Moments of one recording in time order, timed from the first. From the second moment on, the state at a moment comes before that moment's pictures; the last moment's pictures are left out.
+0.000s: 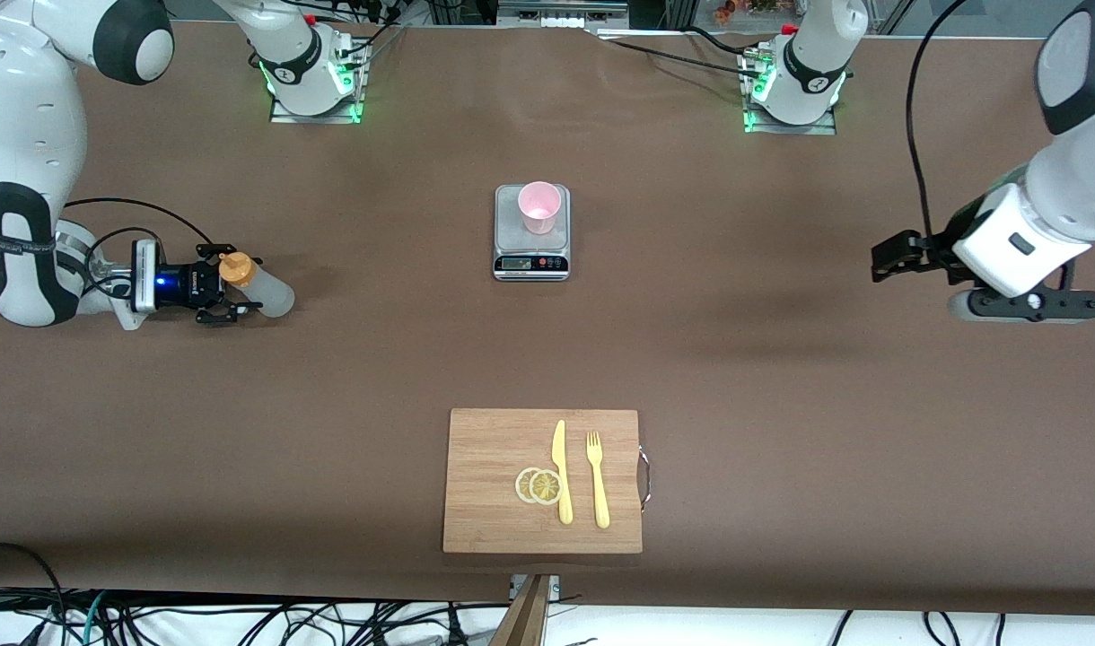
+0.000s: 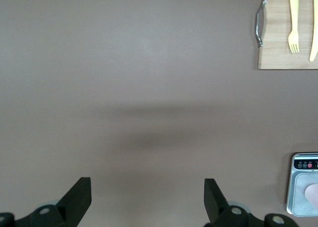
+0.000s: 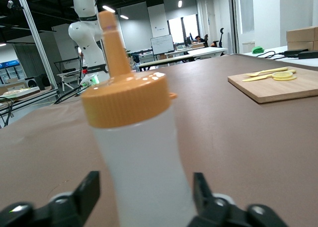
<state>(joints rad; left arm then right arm) -0.10 0.21 0.00 -1.42 -0.03 1.54 -0.11 -0.07 0.87 -0.47 -1.80 1.18 1.21 -2.64</state>
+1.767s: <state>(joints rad) -0.09 0.21 0.00 -1.42 -0.03 1.52 -0.11 0.51 0.74 -0.78 -1.42 0.90 1.26 -1.66</state>
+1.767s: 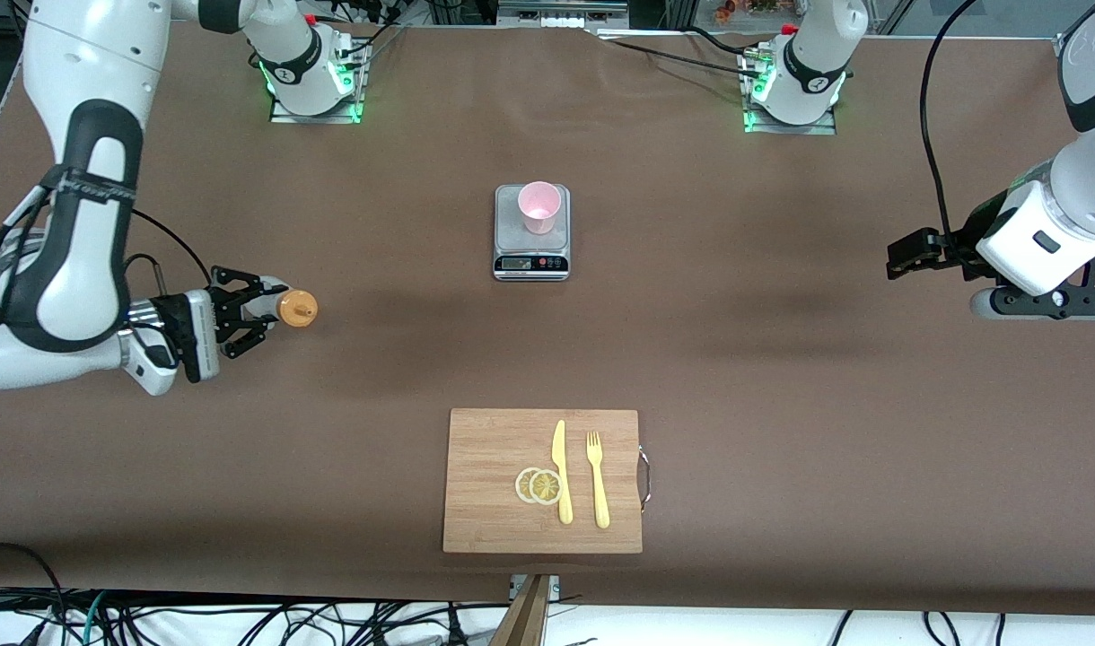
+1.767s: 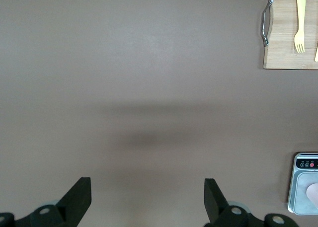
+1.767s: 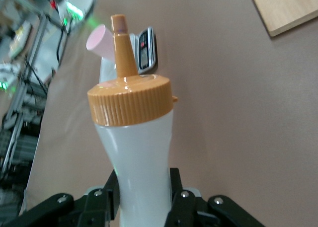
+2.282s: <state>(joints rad) -0.09 0.21 0.00 -1.42 -0.03 1.52 -0.11 0.62 0.73 -0.79 -1.35 0.80 1.26 -1.58</state>
